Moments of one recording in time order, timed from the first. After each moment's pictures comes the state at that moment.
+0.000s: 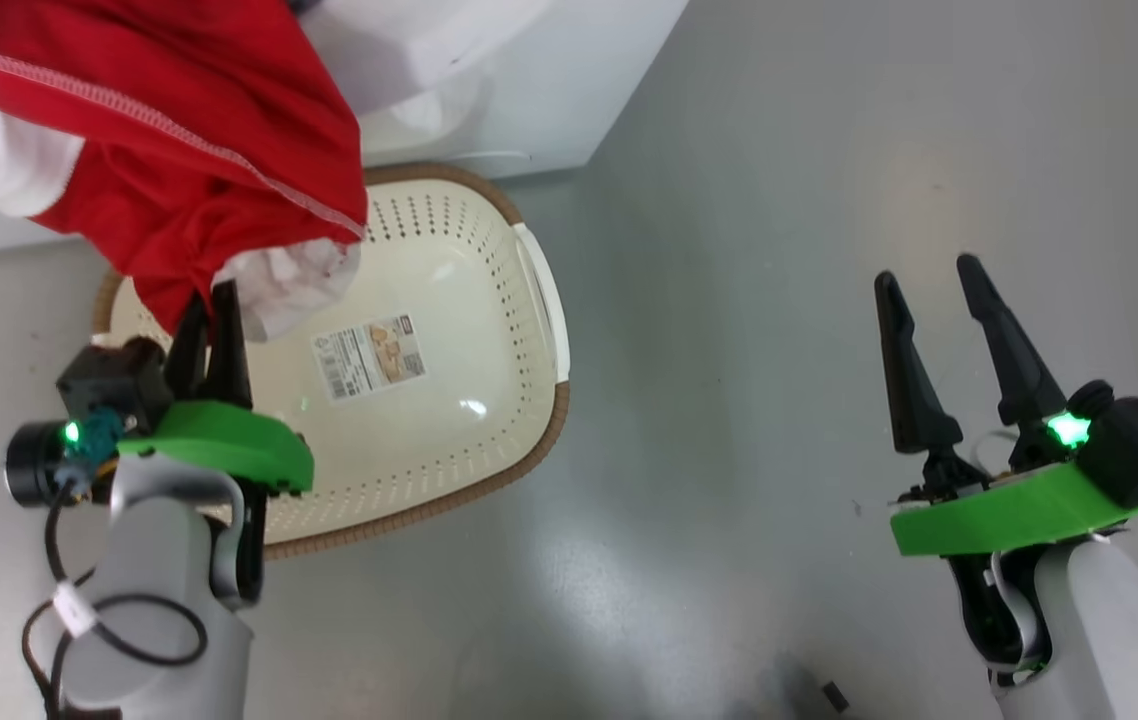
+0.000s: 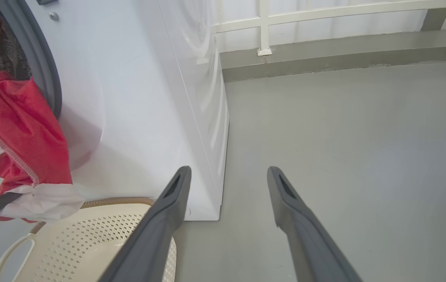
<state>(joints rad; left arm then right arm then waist) -0.60 0.03 0.04 0.61 -0.14 -0.03 -0.26 -0.25 -0.05 0.04 0.11 0.34 0.12 -0.26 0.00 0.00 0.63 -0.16</state>
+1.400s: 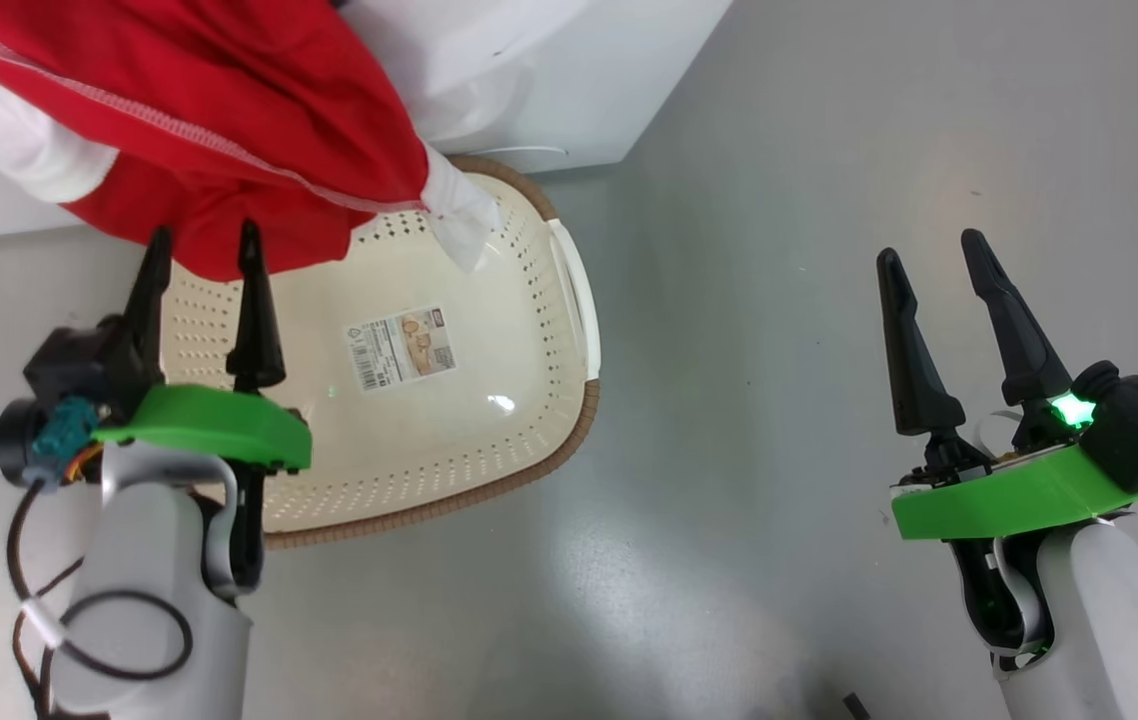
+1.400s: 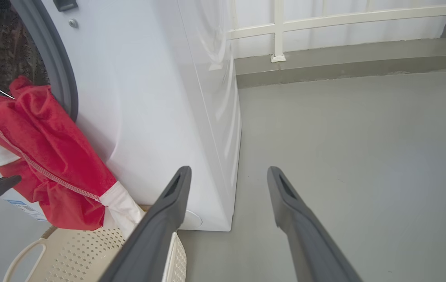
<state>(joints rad) -0.62 0.02 0.03 0.55 -0.20 -0.03 -0.26 -0.29 -0.06 0.04 0.10 0.34 0.12 -0.26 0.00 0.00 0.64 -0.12</state>
